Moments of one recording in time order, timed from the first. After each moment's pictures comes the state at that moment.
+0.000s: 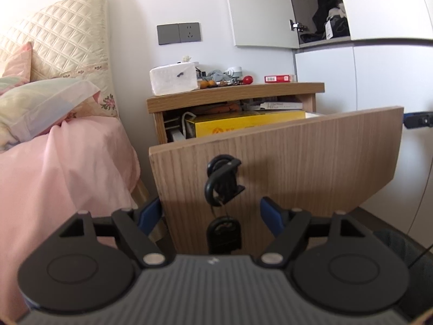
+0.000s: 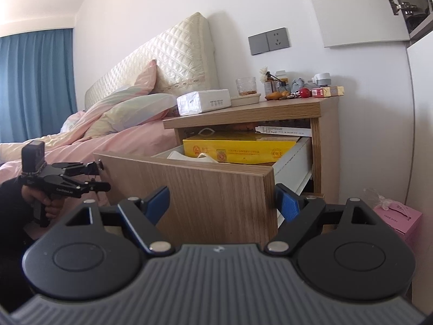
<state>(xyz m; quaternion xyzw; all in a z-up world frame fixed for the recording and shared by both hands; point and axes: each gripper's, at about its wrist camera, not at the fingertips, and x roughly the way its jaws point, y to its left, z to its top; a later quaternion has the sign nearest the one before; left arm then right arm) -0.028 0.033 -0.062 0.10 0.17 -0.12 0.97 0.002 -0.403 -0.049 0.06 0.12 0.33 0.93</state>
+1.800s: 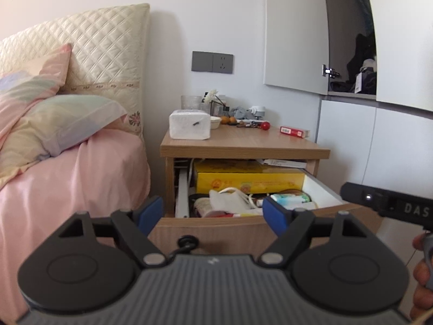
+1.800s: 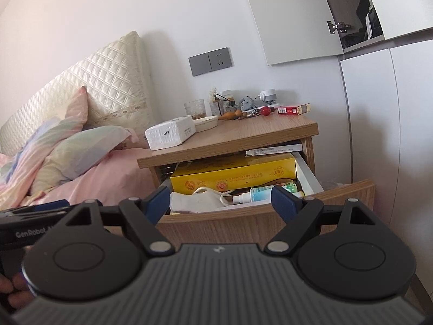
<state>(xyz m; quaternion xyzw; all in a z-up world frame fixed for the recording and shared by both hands) -0.058 0.006 0.031 -0.01 0.16 -0.06 0.99 -0.059 -0.225 0.016 0.12 0.12 0.09 0.98</state>
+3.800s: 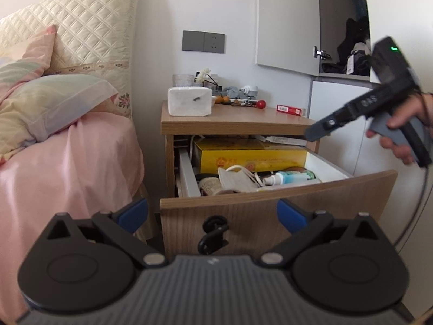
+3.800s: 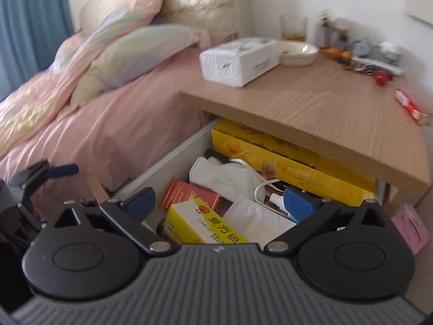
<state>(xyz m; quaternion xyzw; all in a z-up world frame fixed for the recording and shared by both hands) -0.036 0.035 0.007 0.01 0.19 -0.10 0.98 0.158 -0.232 0.070 -0.06 0.36 0.38 0.85</state>
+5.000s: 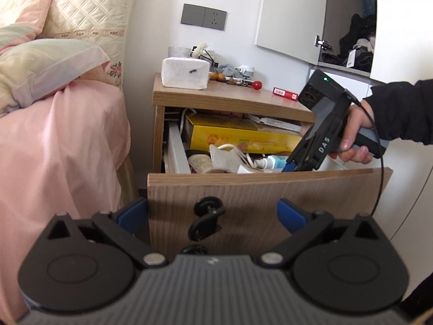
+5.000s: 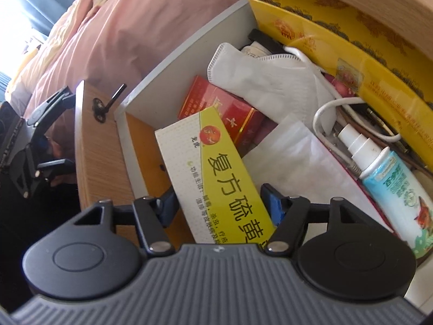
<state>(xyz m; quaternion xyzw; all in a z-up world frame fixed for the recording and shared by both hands) -0.018 0.041 -0.006 -0.04 0.25 -0.13 0.96 0.230 -0.191 -0.018 -0.10 0.57 0.50 0.64</state>
